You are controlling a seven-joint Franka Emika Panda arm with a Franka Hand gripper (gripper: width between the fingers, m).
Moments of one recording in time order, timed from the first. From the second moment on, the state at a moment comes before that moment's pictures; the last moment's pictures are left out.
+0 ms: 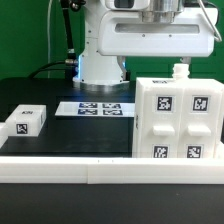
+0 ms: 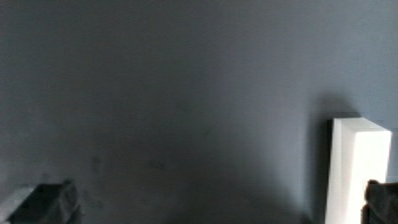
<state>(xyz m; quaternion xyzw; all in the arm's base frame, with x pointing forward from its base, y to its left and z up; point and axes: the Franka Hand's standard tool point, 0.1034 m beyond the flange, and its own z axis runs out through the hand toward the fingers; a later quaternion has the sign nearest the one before) 0.487 0.061 0.108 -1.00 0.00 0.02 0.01</state>
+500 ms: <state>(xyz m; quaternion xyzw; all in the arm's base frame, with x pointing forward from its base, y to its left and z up) 0.487 0.049 0.107 -1.00 -0.01 0.02 0.01</state>
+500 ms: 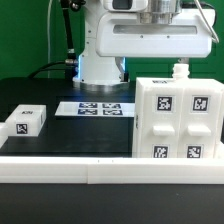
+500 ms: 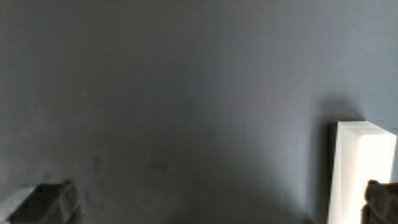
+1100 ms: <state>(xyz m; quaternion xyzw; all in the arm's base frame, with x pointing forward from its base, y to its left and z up) 0.459 -0.077 0.076 -1.00 -0.05 0.02 0.00</state>
